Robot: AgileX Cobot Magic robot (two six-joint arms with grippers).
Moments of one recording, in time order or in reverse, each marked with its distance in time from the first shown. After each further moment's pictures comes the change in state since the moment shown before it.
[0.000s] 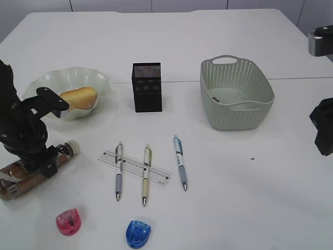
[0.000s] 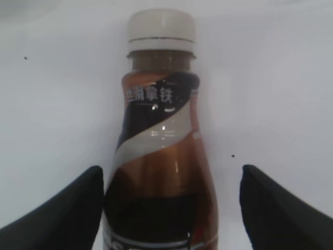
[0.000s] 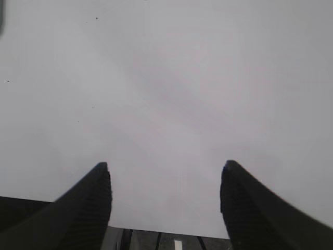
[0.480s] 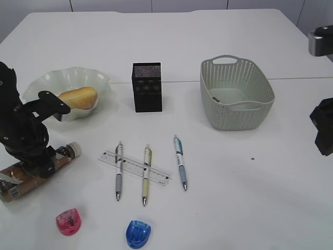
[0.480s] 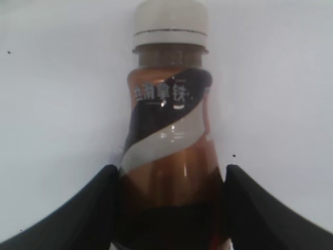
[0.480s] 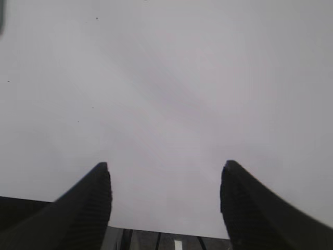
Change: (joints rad) left arm 0.000 0.028 -0.002 0.005 -0.002 0.000; right arm 0.000 0.000 0.000 0.000 0.000 -0.002
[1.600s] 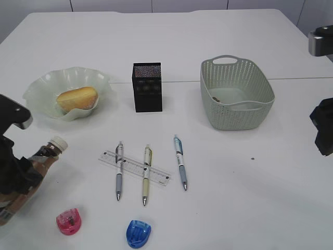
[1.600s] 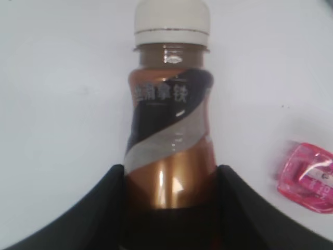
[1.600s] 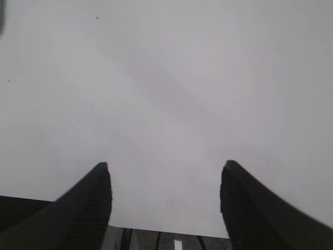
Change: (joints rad) left arm 0.000 -0.352 0.398 -0.198 -0.306 0.012; right arm 0.000 0.000 0.000 0.000 0.000 0.000
